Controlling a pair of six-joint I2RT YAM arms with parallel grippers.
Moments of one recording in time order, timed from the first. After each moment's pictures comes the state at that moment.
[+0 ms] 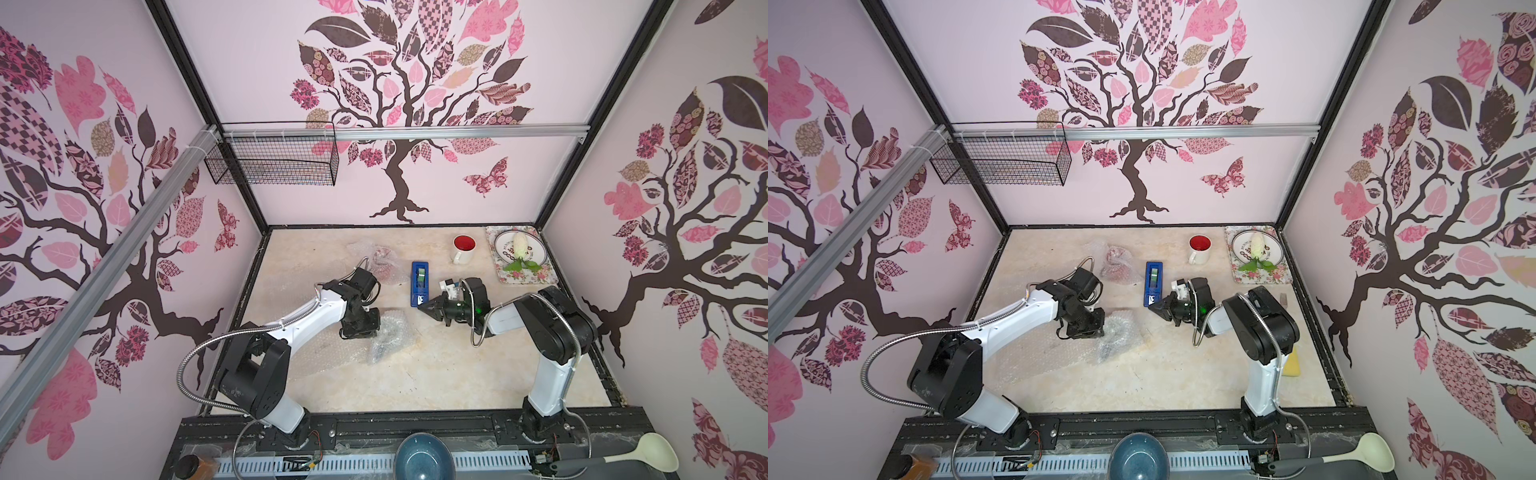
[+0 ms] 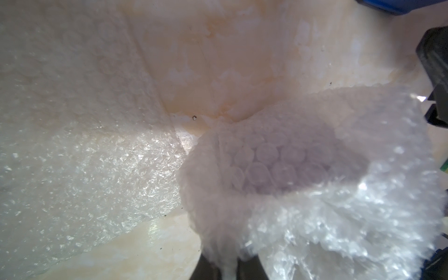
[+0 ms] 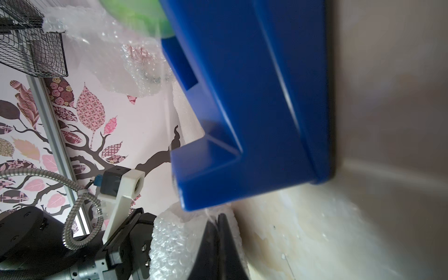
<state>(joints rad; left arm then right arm) -0.53 1.57 1.07 -0.87 0.25 -0.57 0.38 1.90 0.67 0.74 -0.77 1.23</state>
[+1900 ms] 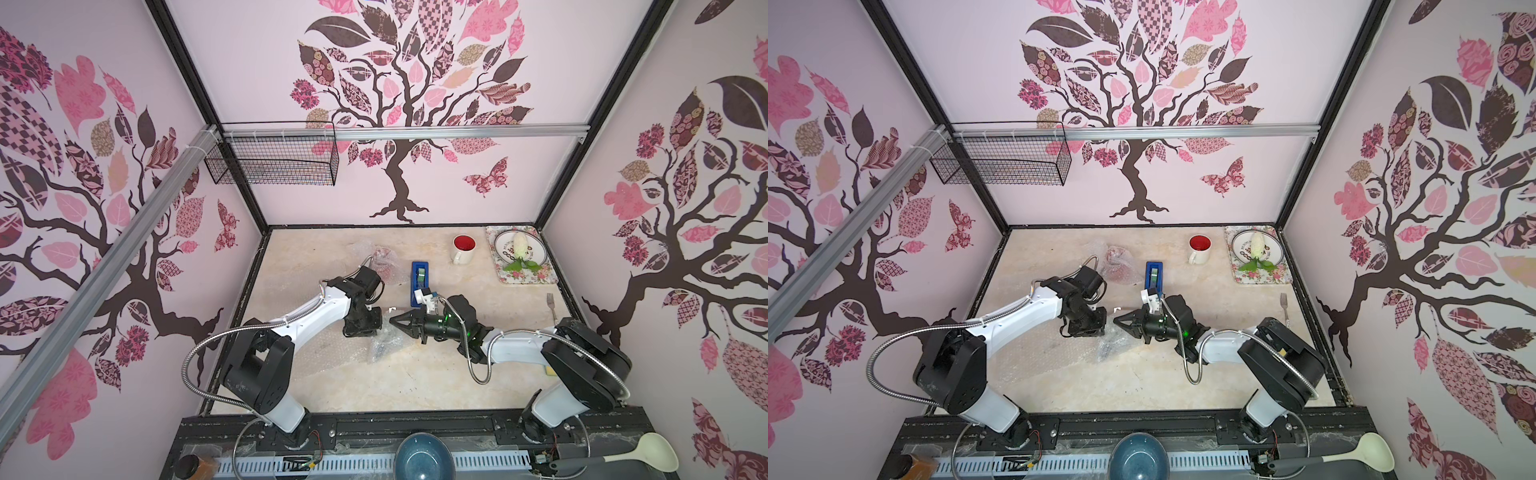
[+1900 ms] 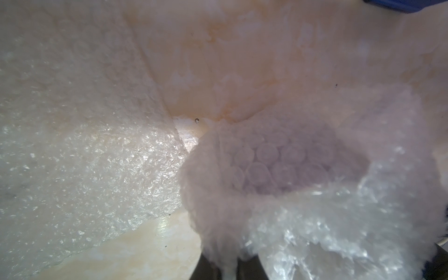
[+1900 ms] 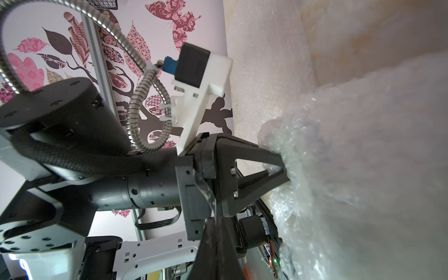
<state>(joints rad) -0.55 1.60 1.12 -0.92 0.20 -0.57 0.78 1.60 0.58 0.84 -0.53 1.52</state>
